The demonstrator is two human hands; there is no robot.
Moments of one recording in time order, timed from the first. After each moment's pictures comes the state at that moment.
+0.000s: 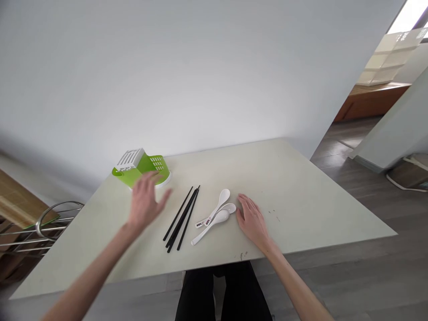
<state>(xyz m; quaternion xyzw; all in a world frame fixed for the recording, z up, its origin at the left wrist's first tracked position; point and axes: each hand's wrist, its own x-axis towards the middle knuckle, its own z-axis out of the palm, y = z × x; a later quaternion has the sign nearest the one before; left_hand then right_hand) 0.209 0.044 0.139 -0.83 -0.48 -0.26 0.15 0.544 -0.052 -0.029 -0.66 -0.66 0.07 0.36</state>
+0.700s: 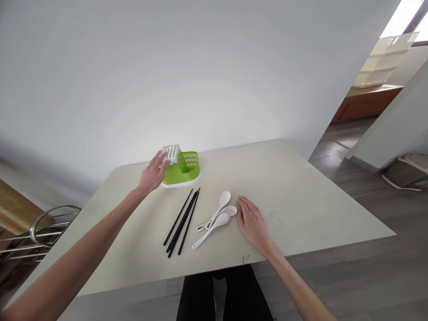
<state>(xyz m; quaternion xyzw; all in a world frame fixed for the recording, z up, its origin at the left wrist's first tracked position) 0.217 0.158 0.165 -0.79 -0.58 -0.21 -0.02 0.542 -0.048 -0.031 -0.65 -0.67 0.05 0.36</state>
